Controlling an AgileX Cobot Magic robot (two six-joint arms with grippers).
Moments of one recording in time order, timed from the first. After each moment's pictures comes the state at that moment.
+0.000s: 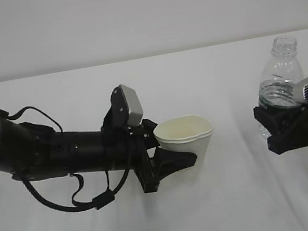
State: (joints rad) left arm -0.47 2.14 -0.99 1.15 -0.98 -0.57; right arm 0.11 1.83 -0.33 -0.26 -1.12 -0.07
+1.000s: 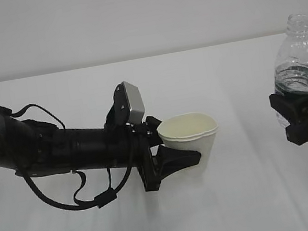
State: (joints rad) left arm -0.47 2.15 -1.02 1.18 -1.02 -0.58; right arm 0.11 1.51 -0.30 -0.26 -0.81 -0.07
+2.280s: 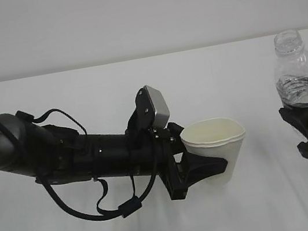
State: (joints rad) left arm -0.58 2.15 -1.02 1.09 -0.99 -0.63; right arm 0.11 1.42 -0.30 -0.26 -0.61 -0.29
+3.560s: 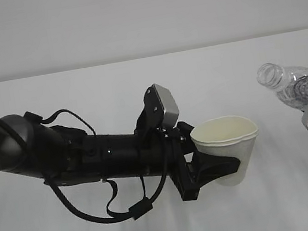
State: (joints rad) left arm -0.63 2.15 -1.03 1.06 -1.00 -0.64; right arm 0.11 1.42 -0.30 -0.03 -0.62 -1.03
